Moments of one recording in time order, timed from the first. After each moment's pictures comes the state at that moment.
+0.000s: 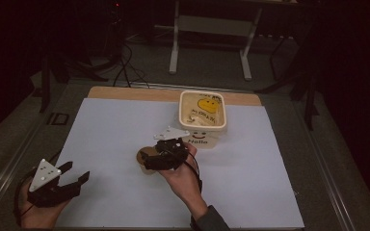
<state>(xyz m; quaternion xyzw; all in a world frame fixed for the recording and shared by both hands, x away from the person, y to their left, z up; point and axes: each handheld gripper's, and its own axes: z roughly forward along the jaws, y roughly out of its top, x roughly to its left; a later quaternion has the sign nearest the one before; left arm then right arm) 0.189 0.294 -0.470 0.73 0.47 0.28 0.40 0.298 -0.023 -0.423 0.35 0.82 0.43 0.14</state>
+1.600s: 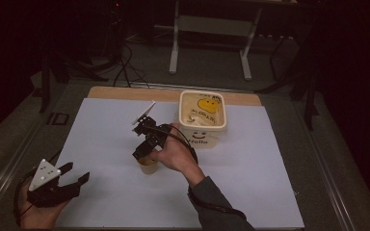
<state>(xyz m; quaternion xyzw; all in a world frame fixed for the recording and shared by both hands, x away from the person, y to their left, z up) 0.190 0.296 -0.471 0.74 0.47 0.27 0.40 0.347 0.028 -0.394 0.30 0.93 0.21 0.04</state>
